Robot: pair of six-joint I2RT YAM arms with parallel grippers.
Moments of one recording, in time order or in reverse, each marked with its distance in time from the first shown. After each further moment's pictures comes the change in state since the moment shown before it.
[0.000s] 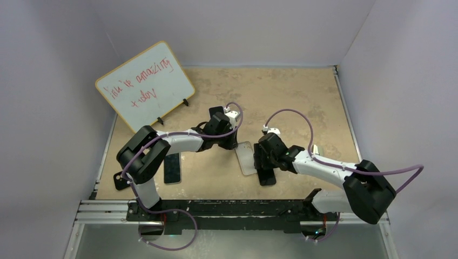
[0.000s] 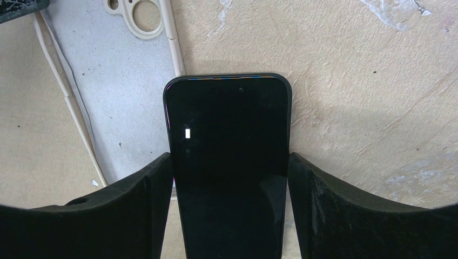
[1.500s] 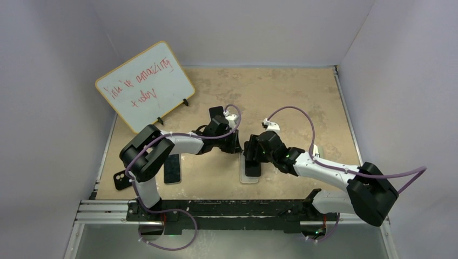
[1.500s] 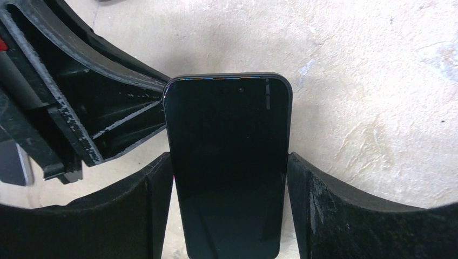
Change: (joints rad) left arm -0.001 0.033 -0.052 0.111 0.143 -0.158; right arm 0.044 -0.035 -0.006 0.220 0.039 0.146
